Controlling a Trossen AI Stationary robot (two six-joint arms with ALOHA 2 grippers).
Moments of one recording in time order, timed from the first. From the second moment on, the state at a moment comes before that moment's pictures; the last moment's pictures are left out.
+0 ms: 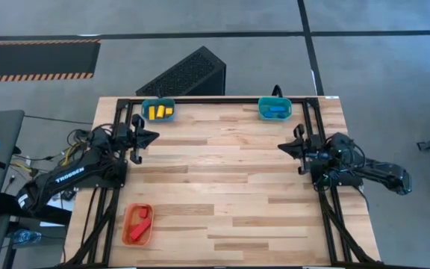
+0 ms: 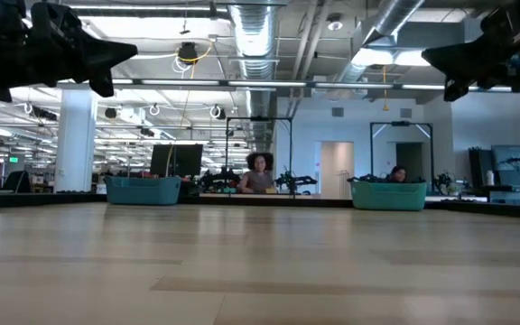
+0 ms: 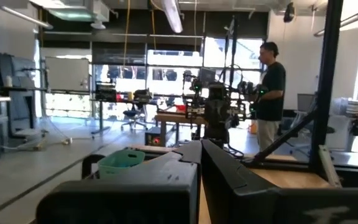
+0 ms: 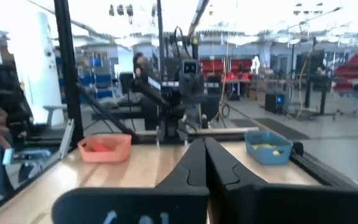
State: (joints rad) left arm 0.70 0.33 0.01 0.62 0.59 -0.22; right arm -0.33 0.00 0.04 0.17 -0.28 0.08
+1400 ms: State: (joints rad) left arm 0.27 0.26 0.01 0.23 0.02 -0.08; right arm -0.14 0.00 0.01 0.24 -0.34 0.20
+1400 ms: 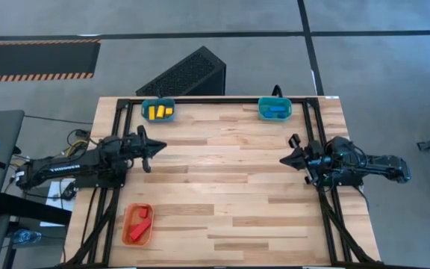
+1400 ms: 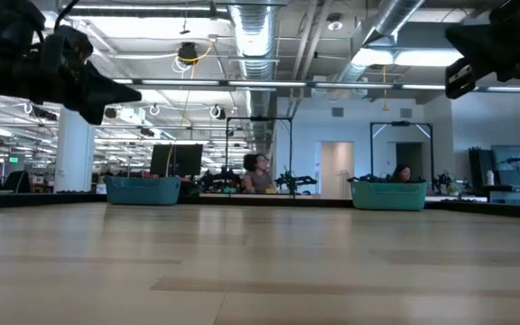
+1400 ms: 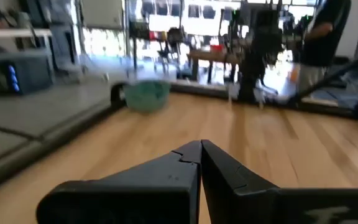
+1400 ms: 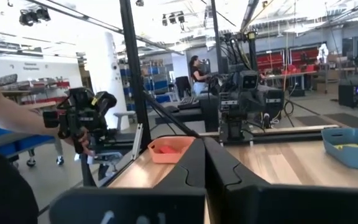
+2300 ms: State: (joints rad) left arm 0.17 0.02 0.01 0.20 -0.02 -0.10; right arm -0.16 0.00 0.00 0.15 -0.36 -0.03
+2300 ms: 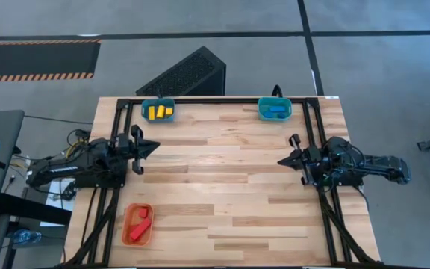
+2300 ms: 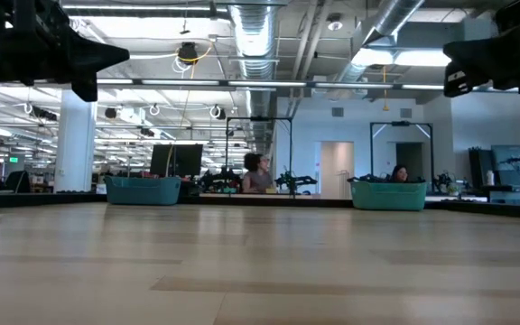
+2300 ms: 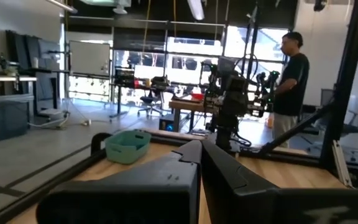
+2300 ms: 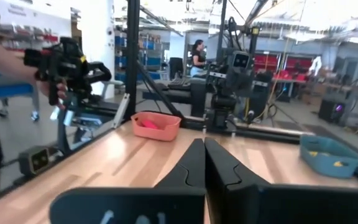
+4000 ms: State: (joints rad) left arm 0.17 0.02 0.01 0.27 0.09 -0.07; right arm 0.15 0.01 0.00 0.07 -0.38 -0.07
